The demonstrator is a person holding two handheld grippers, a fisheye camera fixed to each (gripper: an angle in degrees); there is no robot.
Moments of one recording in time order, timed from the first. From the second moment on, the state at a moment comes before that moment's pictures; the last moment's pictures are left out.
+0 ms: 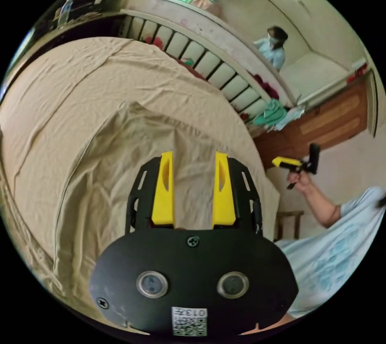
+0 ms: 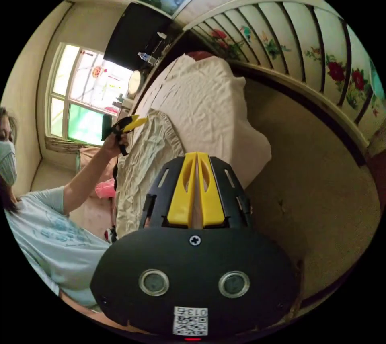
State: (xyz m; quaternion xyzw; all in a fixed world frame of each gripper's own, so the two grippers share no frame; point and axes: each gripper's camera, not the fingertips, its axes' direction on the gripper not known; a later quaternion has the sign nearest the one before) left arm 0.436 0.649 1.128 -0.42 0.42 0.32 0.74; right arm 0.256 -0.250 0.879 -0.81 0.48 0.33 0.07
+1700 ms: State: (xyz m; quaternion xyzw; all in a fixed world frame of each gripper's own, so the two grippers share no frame) left arm 0.108 0.833 0.560 -0.31 0.21 0.55 0.75; right arm -0.105 -0.169 0.980 -0.96 -0.07 0.28 -0.03
